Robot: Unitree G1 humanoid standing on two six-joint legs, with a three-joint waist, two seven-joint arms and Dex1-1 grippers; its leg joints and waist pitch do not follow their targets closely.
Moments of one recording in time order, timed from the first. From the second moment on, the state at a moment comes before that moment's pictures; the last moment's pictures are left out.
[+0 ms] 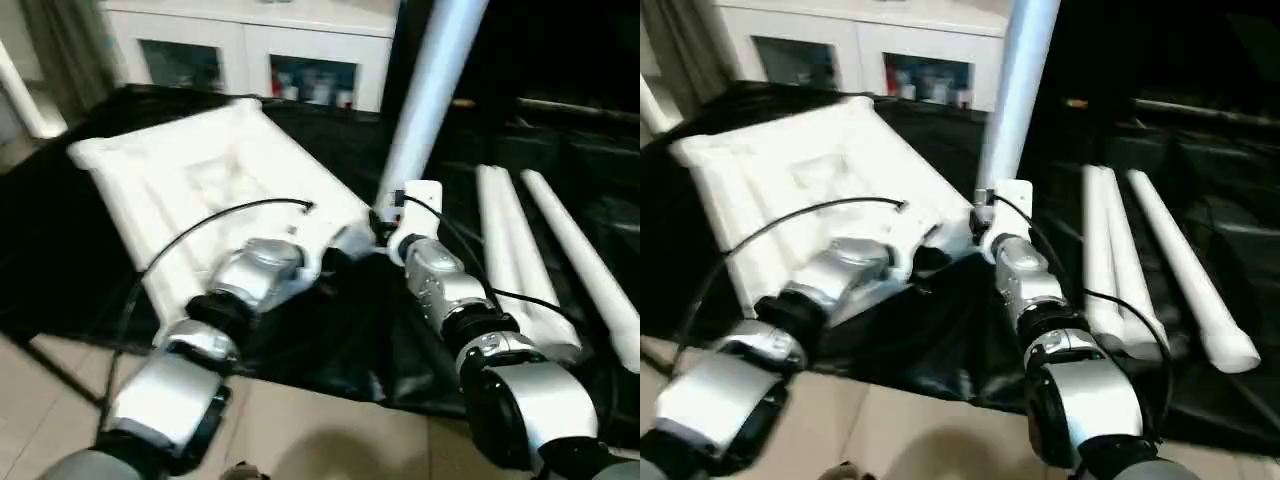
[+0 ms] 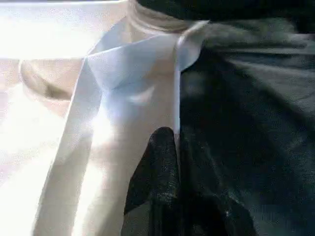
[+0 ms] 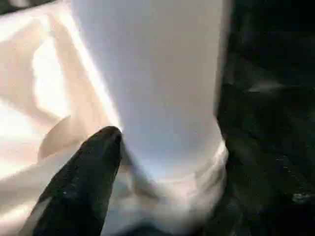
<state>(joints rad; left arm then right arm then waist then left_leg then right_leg) -0.85 0.15 -0.24 0.92 0.05 0.28 -0.63 -0.85 -0.03 -0.09 1.10 0.15 -0.01 0.22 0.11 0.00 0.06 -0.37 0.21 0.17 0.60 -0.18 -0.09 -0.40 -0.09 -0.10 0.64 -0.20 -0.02</state>
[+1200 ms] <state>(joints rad) -0.55 0.42 -0.35 0.39 -0.01 0.26 -1.12 -0.55 -0.40 0.19 0.50 0.16 0.20 1.07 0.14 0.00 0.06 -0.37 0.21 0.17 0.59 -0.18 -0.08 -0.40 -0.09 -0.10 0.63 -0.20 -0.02</state>
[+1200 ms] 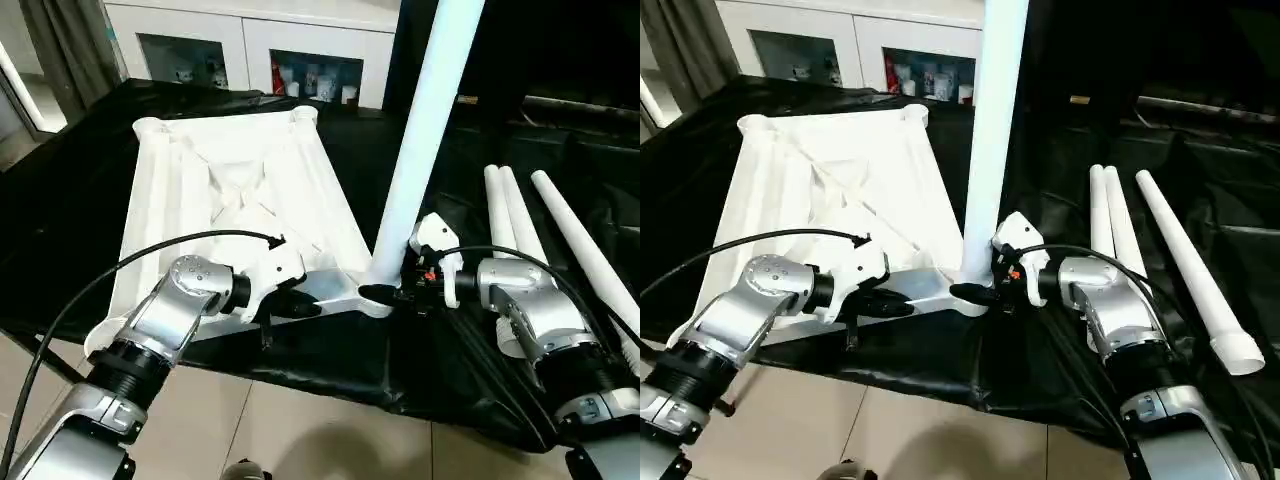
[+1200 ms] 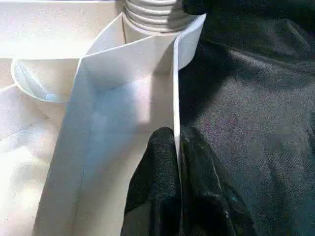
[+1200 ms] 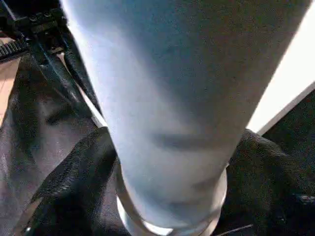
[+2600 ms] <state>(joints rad) -0.81 0.14 -0.27 0.85 0.04 0.27 -0.62 -0.79 -0.04 -0.07 0.99 0.13 0.08 0.16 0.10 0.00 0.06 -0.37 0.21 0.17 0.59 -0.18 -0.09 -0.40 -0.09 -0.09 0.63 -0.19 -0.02</state>
